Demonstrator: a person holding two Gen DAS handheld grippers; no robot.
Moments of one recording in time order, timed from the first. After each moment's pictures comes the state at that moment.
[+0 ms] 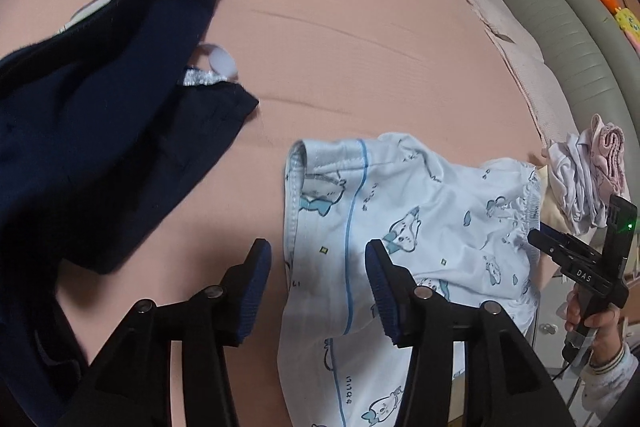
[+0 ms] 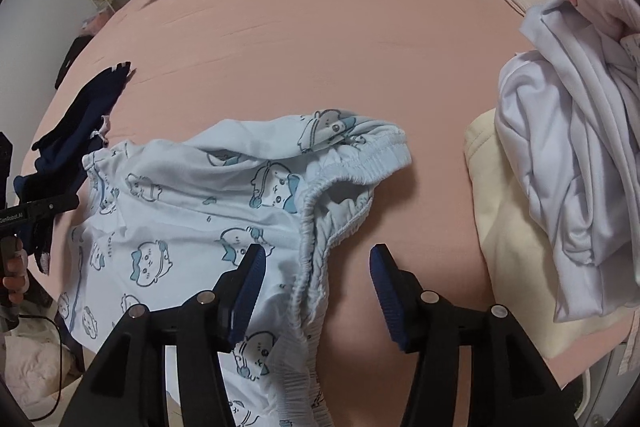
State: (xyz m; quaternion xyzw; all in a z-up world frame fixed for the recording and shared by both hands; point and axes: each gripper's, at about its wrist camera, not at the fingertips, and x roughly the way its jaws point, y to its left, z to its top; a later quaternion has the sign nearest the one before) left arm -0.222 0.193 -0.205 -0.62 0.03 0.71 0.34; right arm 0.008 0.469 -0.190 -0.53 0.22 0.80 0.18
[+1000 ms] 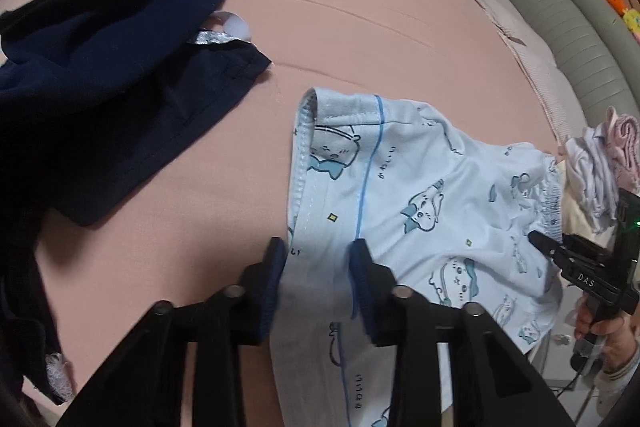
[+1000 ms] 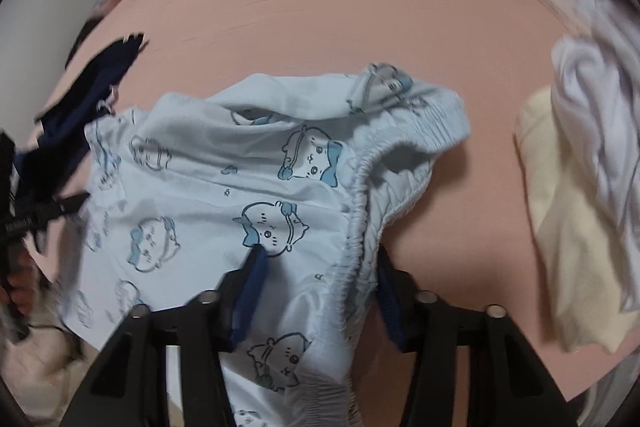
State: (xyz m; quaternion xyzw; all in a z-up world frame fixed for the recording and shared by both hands) left arm -0.191 0.196 -0.221 -0.59 0.04 0.74 0.31; right arm 0.010 0.455 -0.218 -0.54 0.19 0.80 0.16
